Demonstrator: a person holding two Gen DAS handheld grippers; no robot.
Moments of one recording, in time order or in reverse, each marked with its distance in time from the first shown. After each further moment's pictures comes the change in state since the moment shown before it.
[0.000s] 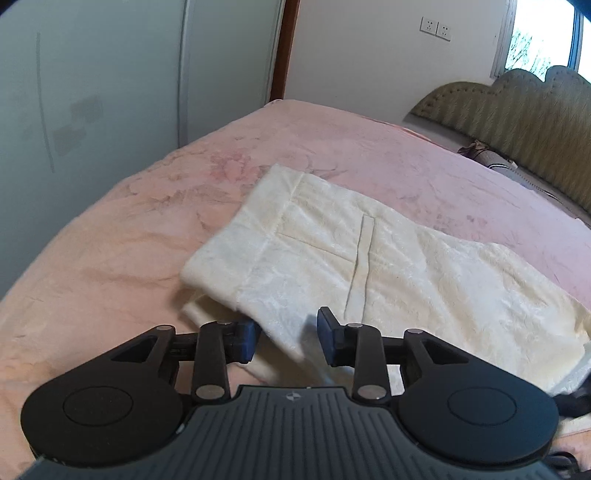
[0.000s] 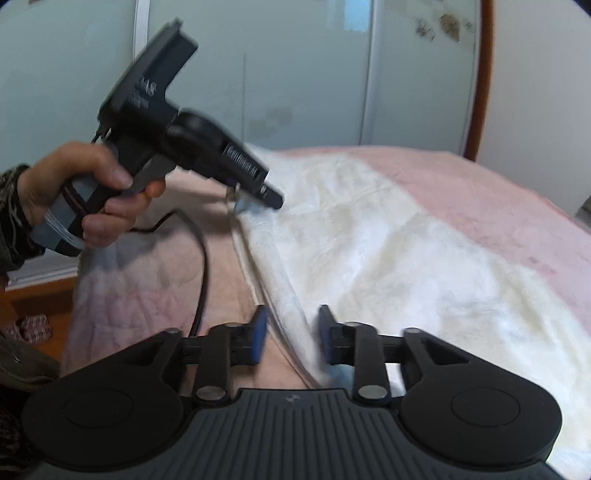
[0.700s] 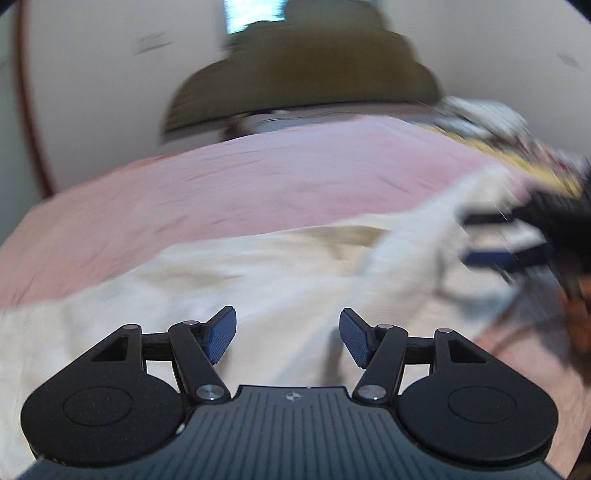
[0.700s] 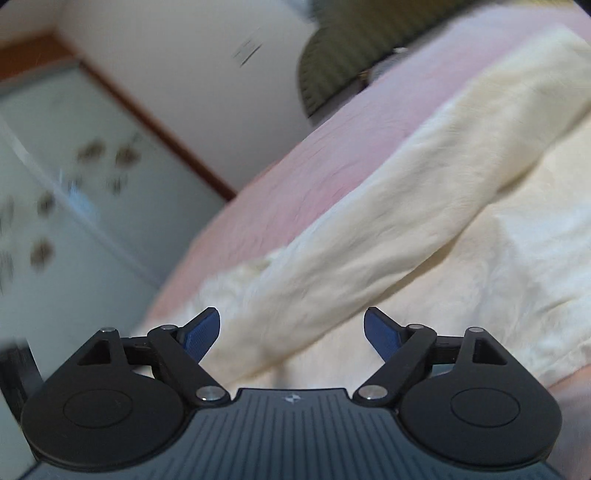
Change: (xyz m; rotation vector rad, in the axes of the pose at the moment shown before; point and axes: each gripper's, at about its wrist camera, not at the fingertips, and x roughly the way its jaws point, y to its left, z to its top) left arm -0.028 -0.248 -0.065 0.725 -0.111 -0.476; right arm -0.209 -0.159 -0.176 1.169 -0.376 -0.304
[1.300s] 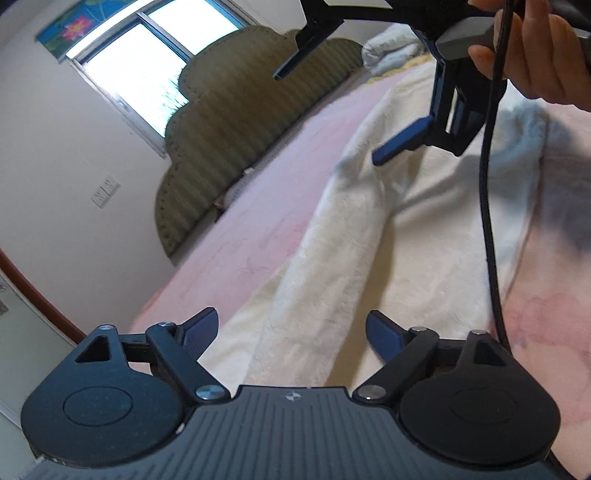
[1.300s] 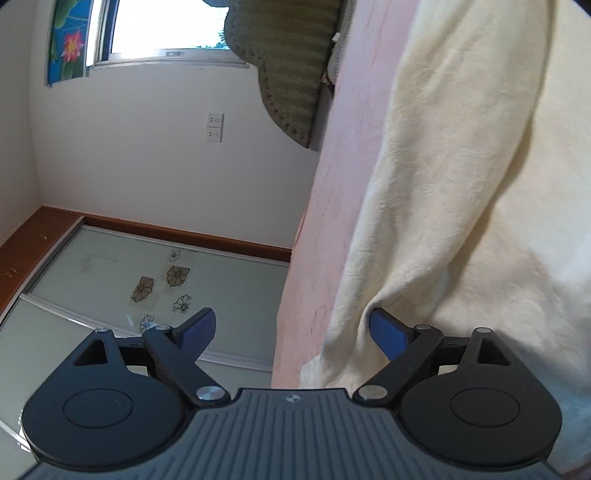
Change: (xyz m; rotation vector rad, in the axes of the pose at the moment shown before) left arm 0.054 -0.100 -0.029 0.545 -0.158 0.262; right arm 0.017 -0.040 0.032 0.474 -0.088 0.255
